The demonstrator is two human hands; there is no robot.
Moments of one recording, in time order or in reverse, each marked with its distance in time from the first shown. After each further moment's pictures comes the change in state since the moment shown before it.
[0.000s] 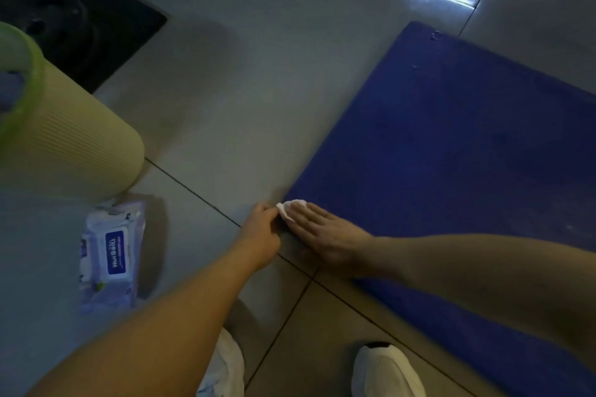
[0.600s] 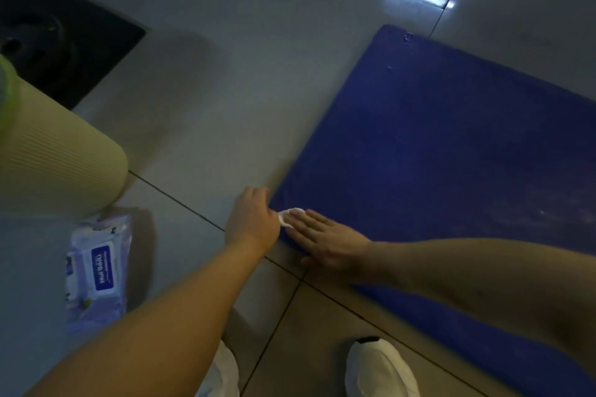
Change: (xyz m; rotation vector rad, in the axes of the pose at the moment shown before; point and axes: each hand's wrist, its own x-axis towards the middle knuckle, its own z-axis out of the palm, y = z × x) left_hand 0.006 0.042 -0.009 0.219 0.286 0.054; right_hand -0.023 0.001 0.010 0.030 -0.011 0.063
